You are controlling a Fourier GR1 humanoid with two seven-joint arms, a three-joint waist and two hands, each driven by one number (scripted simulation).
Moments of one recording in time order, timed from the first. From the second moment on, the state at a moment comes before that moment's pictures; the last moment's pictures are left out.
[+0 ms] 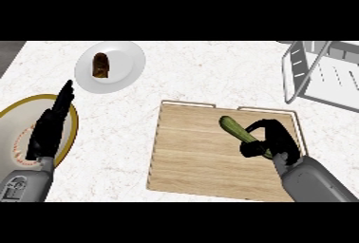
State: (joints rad) left arm -0.16 0.36 -0.06 -1.42 -0.06 0.19 0.06; right arm -0.38 -0.48 0.58 -1.48 0.13 -0.27 1.20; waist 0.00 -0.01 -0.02
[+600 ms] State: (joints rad) left arm -0.15 0.36 -0.04 -1.46 -0.07 0.17 0.08; right arm -0.49 -0.38 0.49 -1.49 0.26 -0.29 1.16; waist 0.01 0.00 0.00
